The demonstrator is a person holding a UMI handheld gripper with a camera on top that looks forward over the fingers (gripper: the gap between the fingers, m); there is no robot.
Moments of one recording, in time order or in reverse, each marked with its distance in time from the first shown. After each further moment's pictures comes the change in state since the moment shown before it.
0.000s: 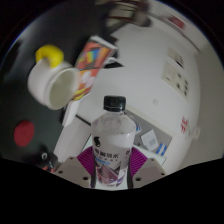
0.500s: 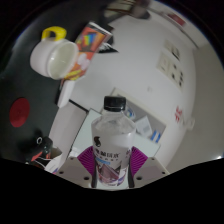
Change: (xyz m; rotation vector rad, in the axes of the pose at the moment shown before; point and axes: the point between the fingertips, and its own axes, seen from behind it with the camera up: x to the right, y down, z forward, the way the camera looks) arm 0.007 0.072 -0.019 -0.123 0.077 0.002
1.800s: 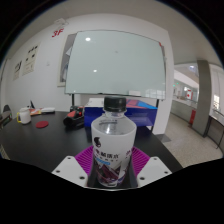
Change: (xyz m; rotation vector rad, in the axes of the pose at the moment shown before) arm -0.352 0.269 -0.293 -0.382 -0.326 1.979
